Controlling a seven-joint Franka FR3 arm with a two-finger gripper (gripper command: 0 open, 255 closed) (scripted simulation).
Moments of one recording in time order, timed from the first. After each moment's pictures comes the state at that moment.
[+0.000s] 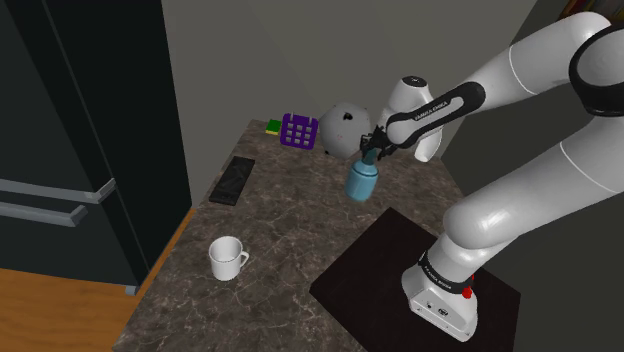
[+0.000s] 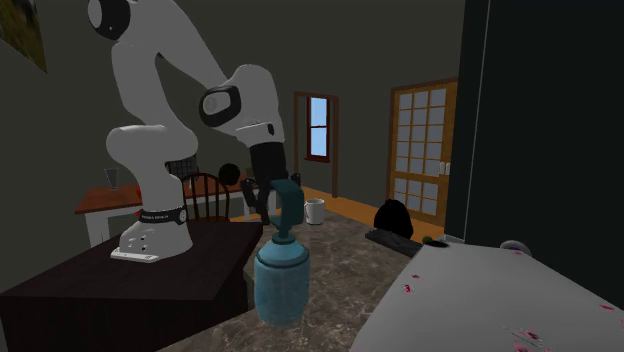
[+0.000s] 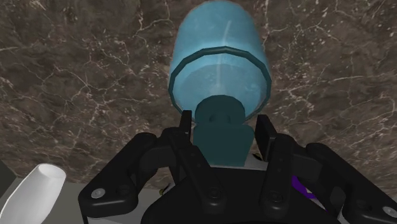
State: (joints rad) arm -0.37 -0.29 -0.12 -2.73 -0.36 2.70 0.69
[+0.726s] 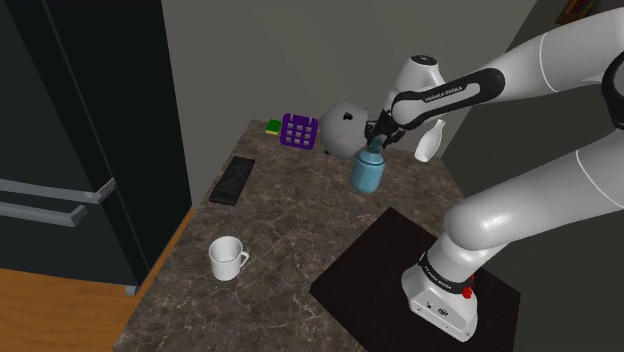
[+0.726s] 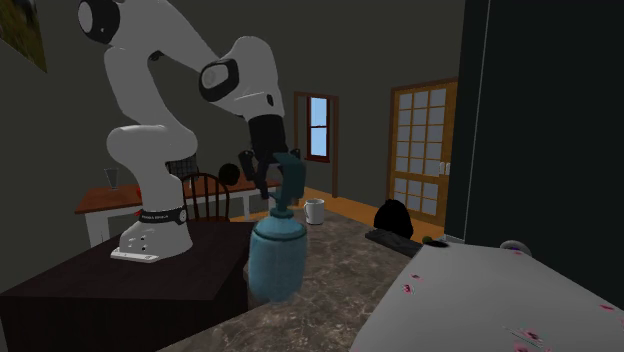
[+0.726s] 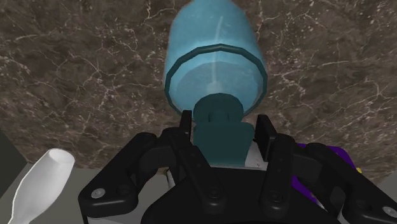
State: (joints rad) arm -0.34 -0.41 -0.13 -2.67 -0.30 2.52 0.64
